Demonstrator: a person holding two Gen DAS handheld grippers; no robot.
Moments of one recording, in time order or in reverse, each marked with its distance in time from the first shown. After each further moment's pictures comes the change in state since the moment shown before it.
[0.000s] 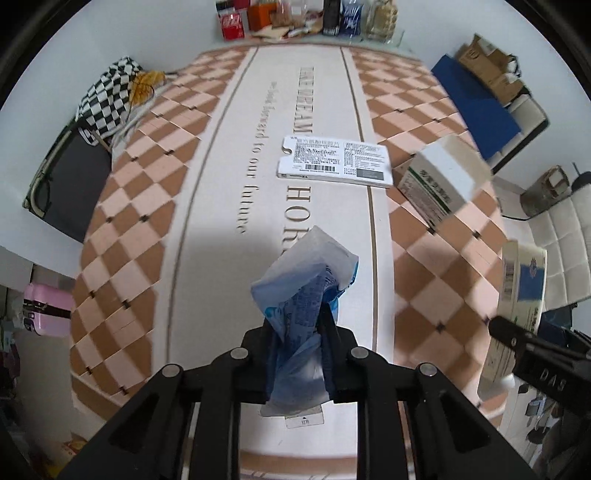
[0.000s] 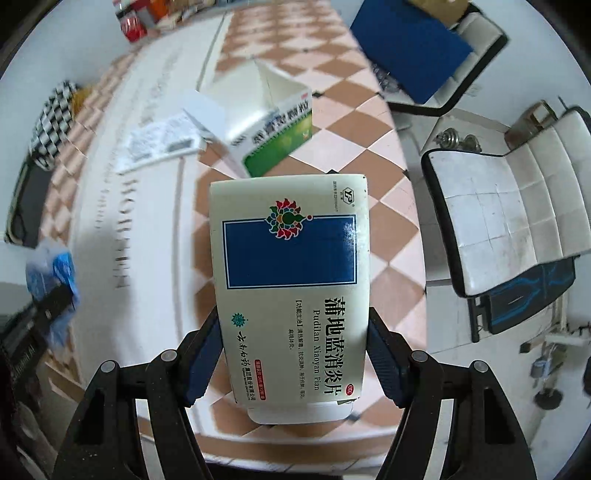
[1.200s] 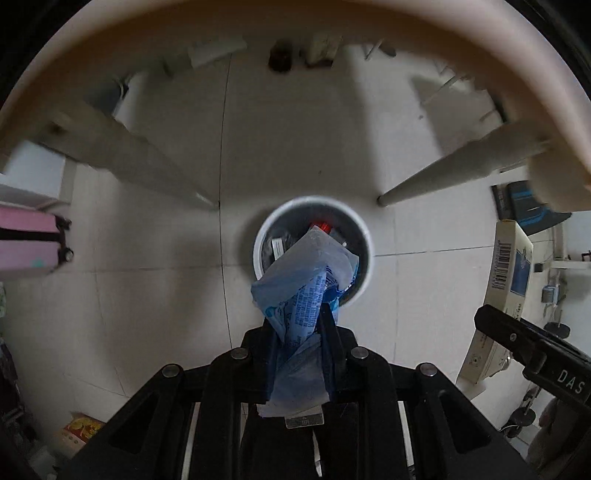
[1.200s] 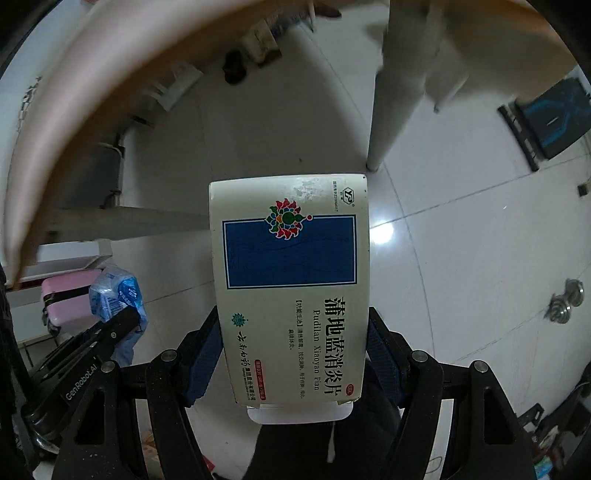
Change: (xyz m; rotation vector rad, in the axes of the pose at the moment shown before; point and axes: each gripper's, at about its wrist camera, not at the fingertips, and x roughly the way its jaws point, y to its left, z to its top) left arm 0.190 0.103 -0.315 0.109 0.366 -0.098; right arm 0.184 0.063 -0.416 0.272 0.266 0.133
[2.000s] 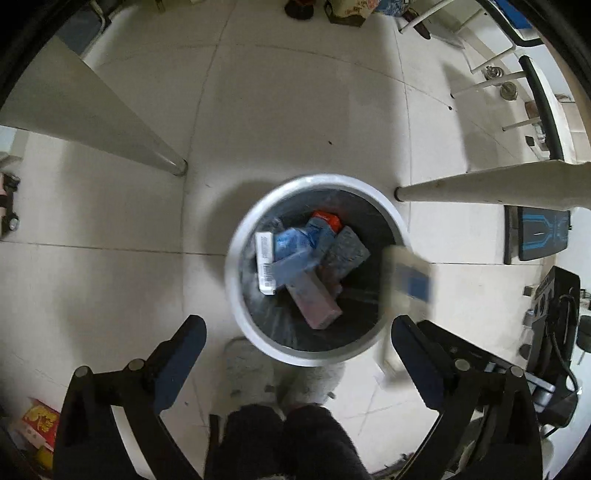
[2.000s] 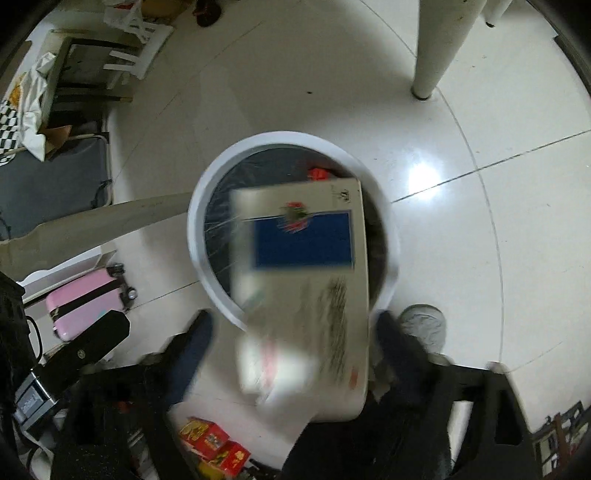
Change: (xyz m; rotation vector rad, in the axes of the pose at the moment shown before) left arm 0.152 0.040 0.035 -0.116 0.074 -0.123; right arm 0.232 -0.036 0.057 0.058 0.166 0.186
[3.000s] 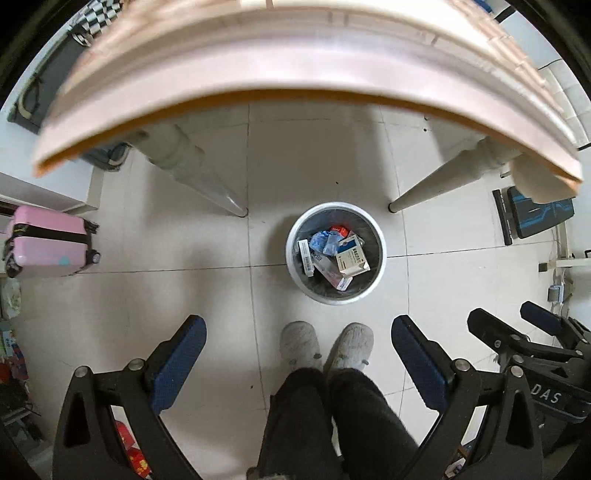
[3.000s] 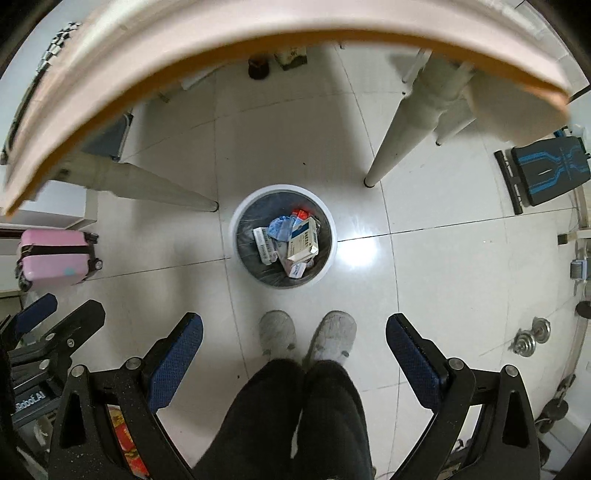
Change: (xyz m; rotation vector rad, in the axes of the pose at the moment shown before) left arm -0.245 -0.033 -0.111 0.122 -0.191 0.172; right arm -0.287 0.147 -0.163 -0.251 -0.221 -0.322
